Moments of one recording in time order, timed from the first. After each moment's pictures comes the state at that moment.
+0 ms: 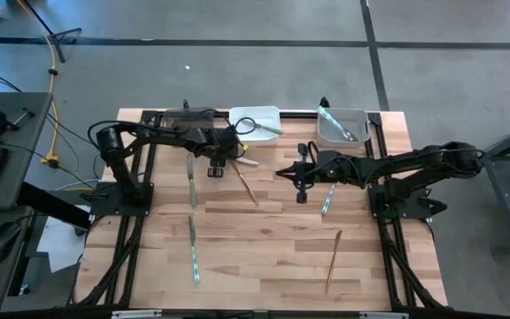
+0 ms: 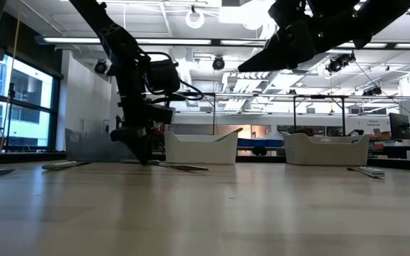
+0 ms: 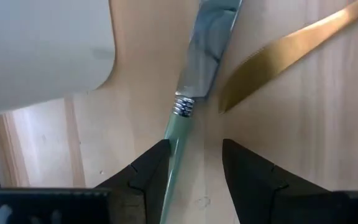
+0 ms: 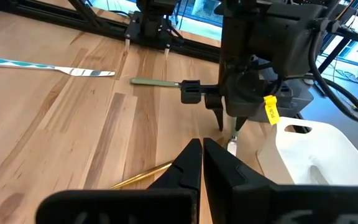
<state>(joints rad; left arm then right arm) 0.44 1.79 0.98 -0.45 -0.20 0.56 -0.05 1.29 0.63 0.33 0.07 -0.27</state>
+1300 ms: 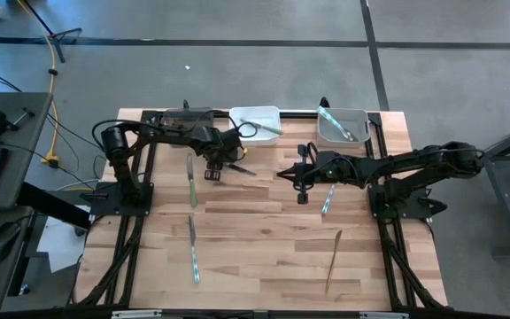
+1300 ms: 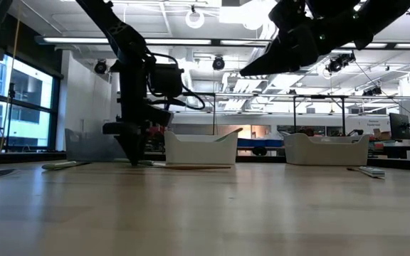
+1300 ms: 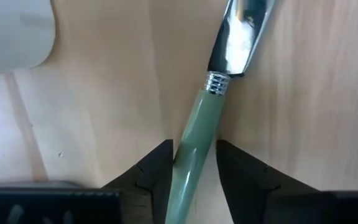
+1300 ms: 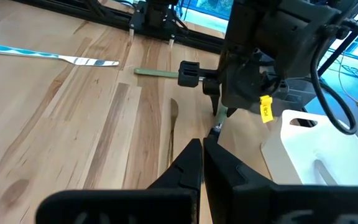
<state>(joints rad) 0.42 1.85 1.04 -0.65 -0.16 0.54 -0.05 1.29 0.63 0.30 0.06 -0.28</state>
